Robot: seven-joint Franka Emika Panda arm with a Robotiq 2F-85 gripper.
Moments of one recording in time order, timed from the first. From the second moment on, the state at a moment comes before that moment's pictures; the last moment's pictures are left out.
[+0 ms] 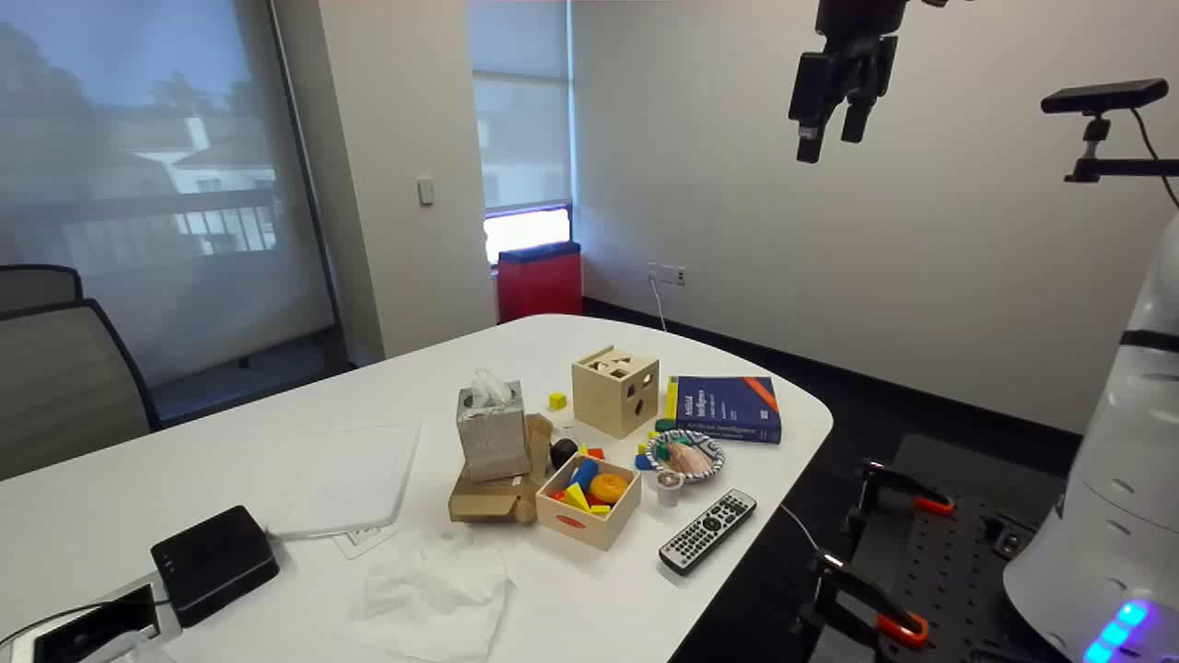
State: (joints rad) arm -0.14 -0.90 0.04 -2.55 -0.19 1.81 0.11
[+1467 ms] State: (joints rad) arm -0.11 -0.44 -0.17 -2.39 -0.24 2.24 -0.24
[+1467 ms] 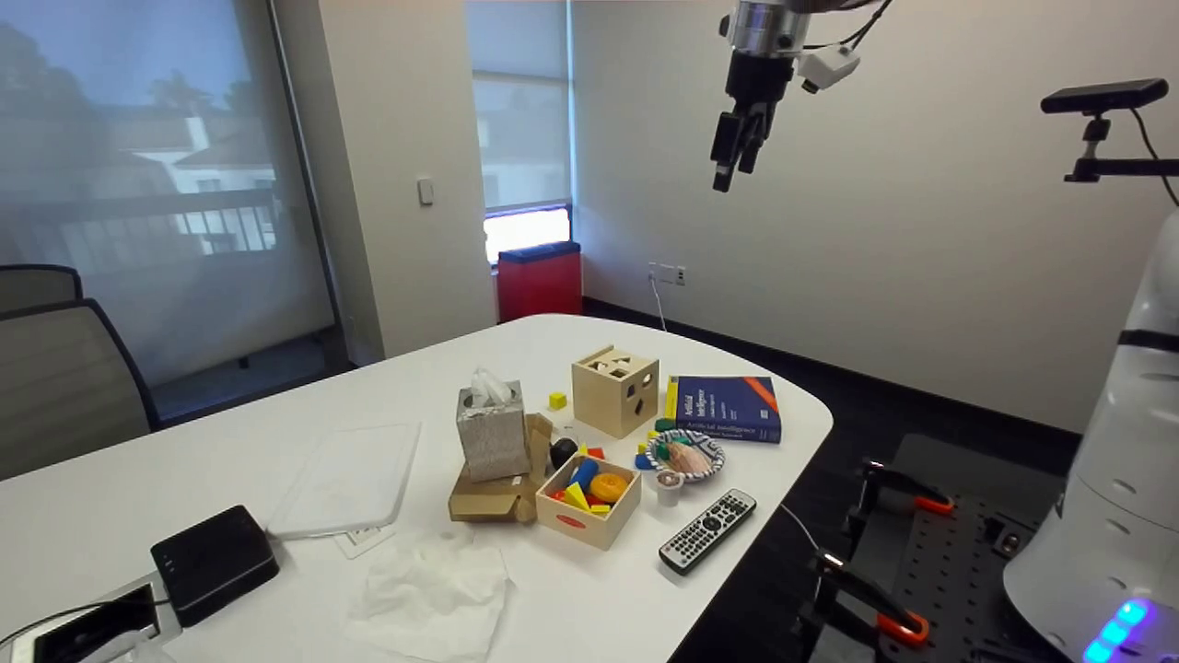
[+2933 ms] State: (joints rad) arm -0.34 0.83 -0.04 -1.39 0.09 2.36 -0.60
